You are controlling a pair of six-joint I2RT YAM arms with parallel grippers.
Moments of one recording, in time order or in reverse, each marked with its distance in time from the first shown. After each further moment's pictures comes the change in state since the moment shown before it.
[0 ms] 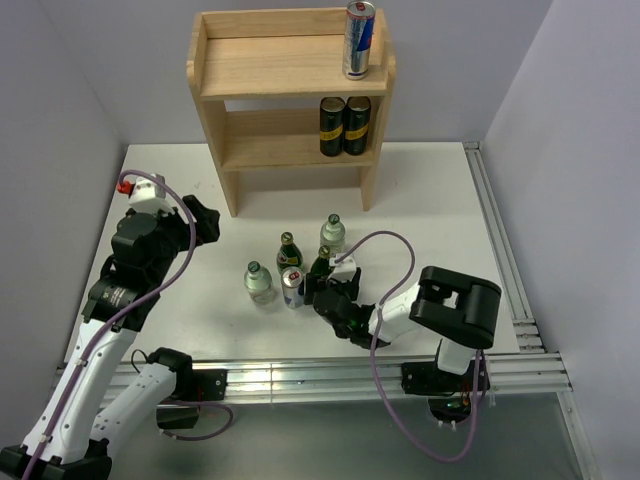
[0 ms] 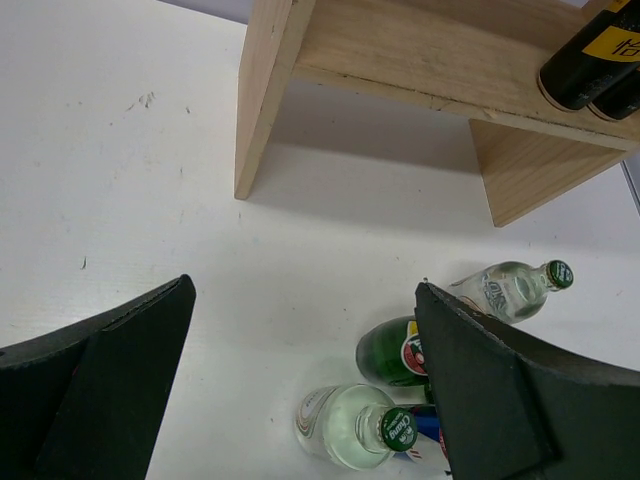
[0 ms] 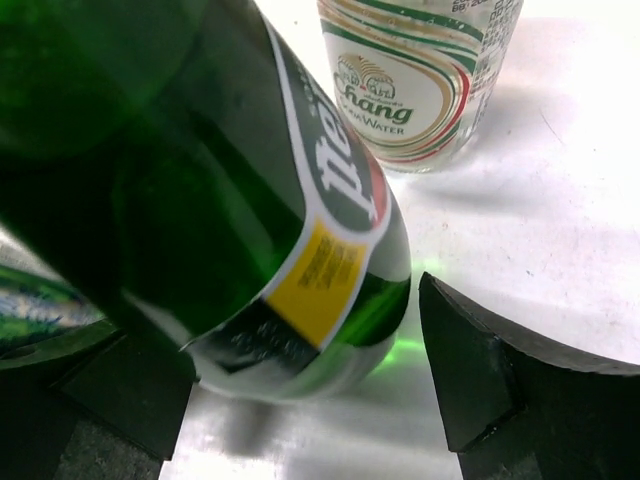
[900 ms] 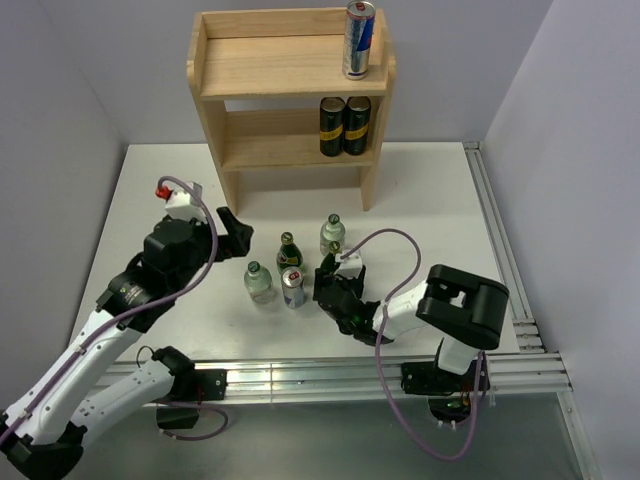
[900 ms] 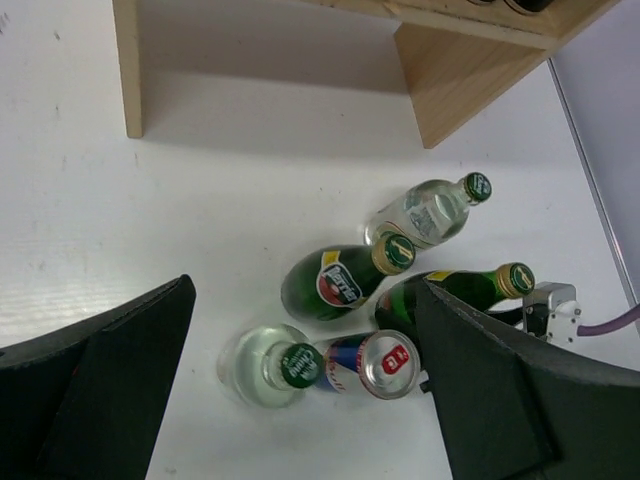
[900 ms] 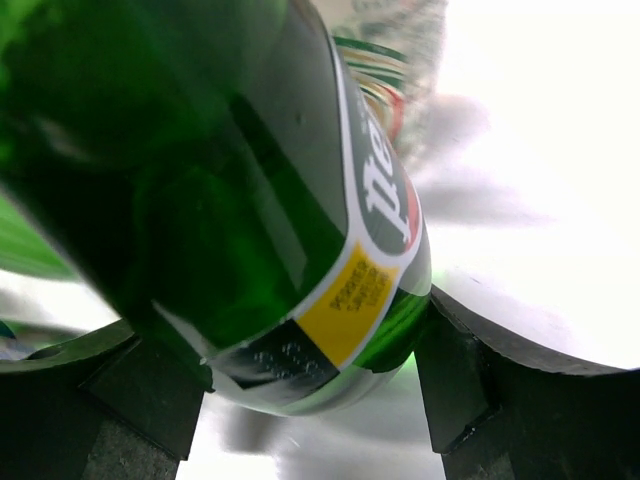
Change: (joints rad) left arm -0.281 0.047 0.008 -0.039 -0.089 -0.118; right arm -0.046 -0.011 -0.009 -0.014 0.012 -0.010
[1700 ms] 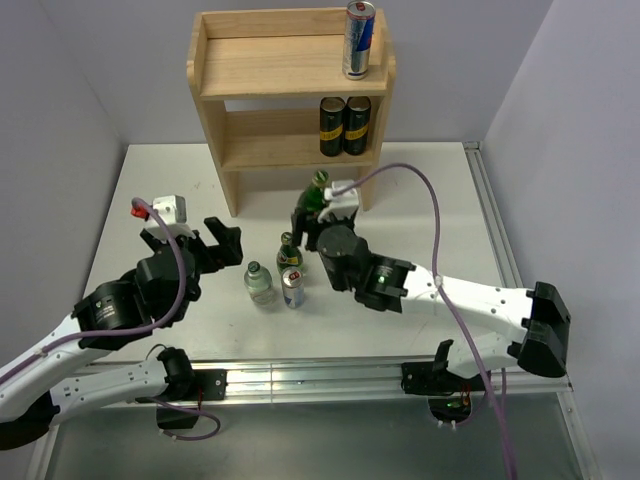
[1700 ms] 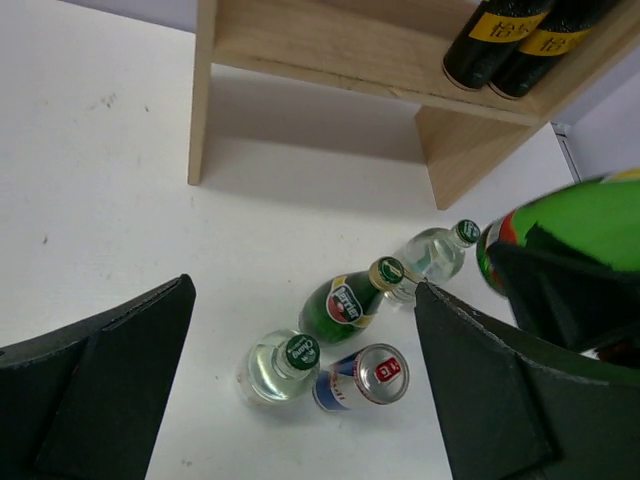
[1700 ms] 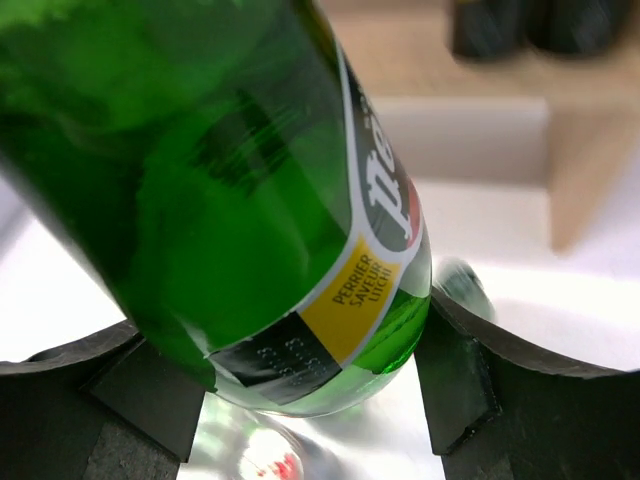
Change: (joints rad) left arm -0.484 -0.029 0.146 -0.189 -0.638 -0.113; right arm 0.023 -0.428 0.490 -0.594 -0.016 -0.235
